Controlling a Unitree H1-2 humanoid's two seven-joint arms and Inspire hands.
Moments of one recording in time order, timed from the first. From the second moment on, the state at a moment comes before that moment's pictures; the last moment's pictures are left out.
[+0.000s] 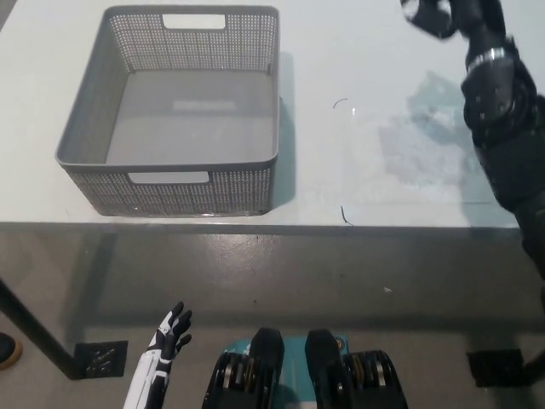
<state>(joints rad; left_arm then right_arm) 0.13 0.03 -0.04 0.10 0.08 -0.30 -0.02 -1.11 -0.26 0.16 0.81 -0.42 -0.10 -0.24</state>
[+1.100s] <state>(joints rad) 0.13 0.03 -0.06 0.11 0.10 -0.30 -0.02 -1.33 0.19 0.31 1.17 -0.46 -0.07 -0.26</state>
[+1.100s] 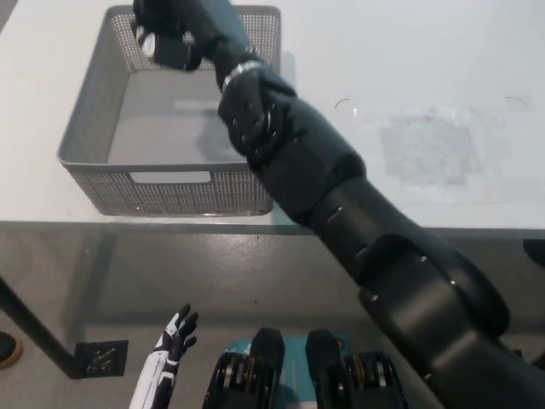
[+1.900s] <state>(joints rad) 0.09 0.04 -0.06 0.11 0.15 -0.30 -0.02 -1.26 0.20 0.37 1.40 -0.45 -0.11 -0.28</state>
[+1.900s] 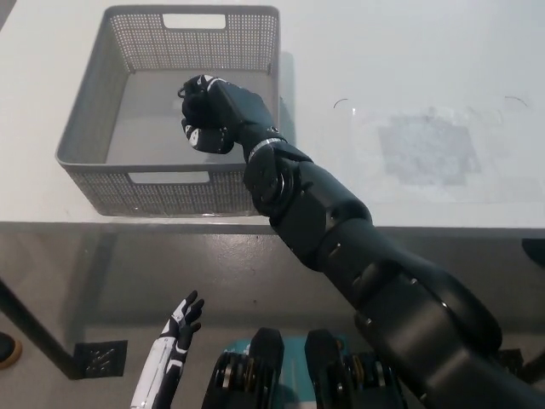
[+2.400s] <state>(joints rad) 0.07 0.04 -0.07 0.11 0.15 -0.30 -0.02 -1.26 0.19 0.40 1.39 -0.45 -0.11 -0.19</state>
